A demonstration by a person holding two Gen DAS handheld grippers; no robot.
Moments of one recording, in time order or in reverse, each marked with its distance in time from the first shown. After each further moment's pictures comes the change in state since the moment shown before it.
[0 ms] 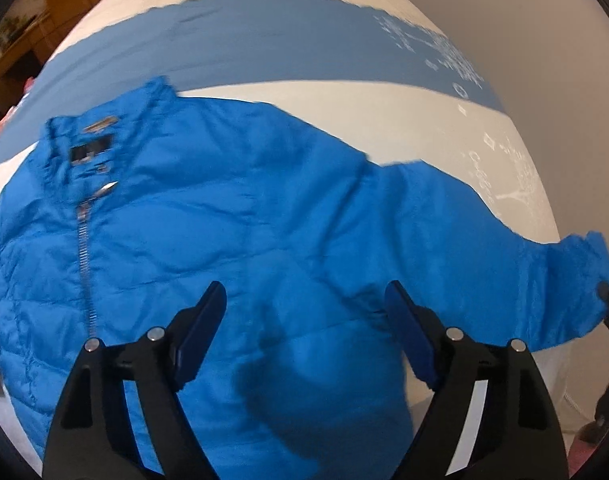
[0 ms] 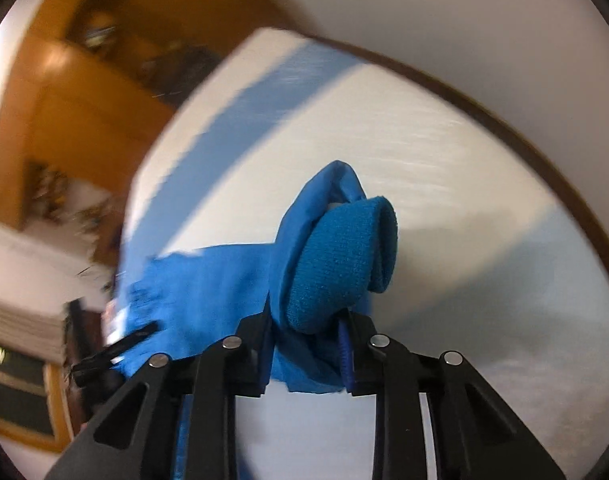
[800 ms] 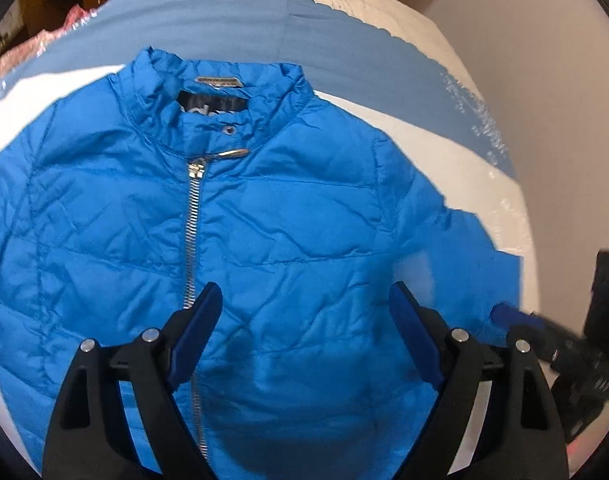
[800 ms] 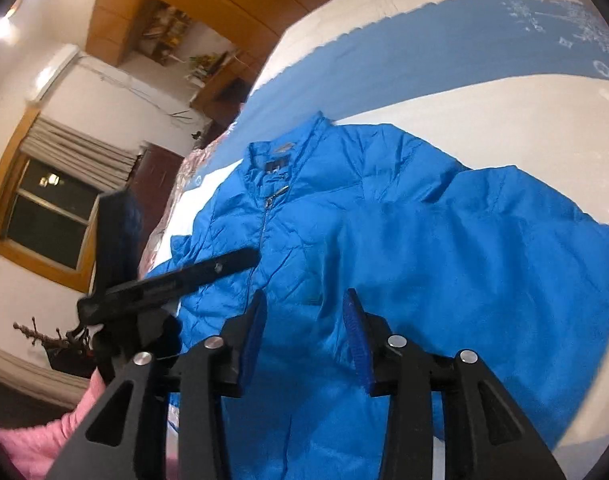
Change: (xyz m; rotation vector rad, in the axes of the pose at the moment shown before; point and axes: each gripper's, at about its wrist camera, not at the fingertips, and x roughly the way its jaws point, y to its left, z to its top) left arm -0.031 0.118 -0.015 -0.232 -0.039 -0.125; right arm 0.163 0.199 -0.054 -0.446 0.366 0.280
